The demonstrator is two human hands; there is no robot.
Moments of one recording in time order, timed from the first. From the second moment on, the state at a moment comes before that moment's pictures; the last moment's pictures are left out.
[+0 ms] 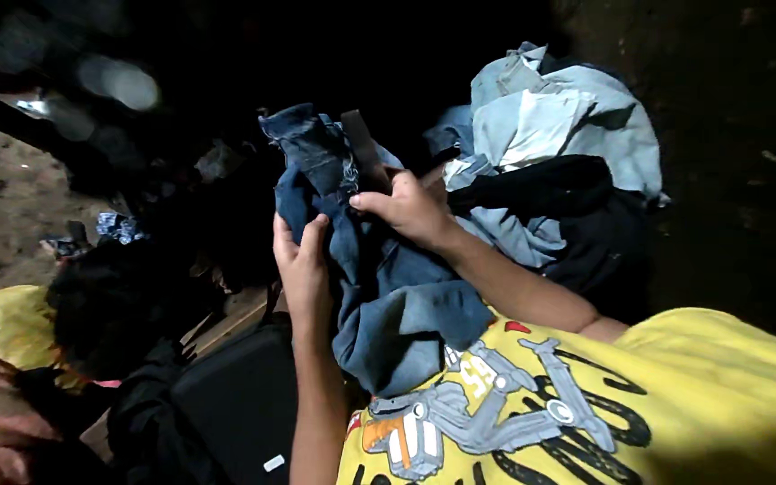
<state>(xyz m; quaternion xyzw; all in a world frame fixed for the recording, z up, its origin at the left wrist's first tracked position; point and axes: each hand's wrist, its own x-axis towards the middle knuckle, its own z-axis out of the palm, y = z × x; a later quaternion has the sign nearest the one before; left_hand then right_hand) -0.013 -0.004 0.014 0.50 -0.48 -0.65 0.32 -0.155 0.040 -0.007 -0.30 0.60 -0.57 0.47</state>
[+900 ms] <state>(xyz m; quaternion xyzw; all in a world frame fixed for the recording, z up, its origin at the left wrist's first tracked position) -0.011 0.007 0.005 0.50 -0.46 -0.66 0.33 -0.152 0.092 -0.016 -0.57 0.68 -0.39 0.26</state>
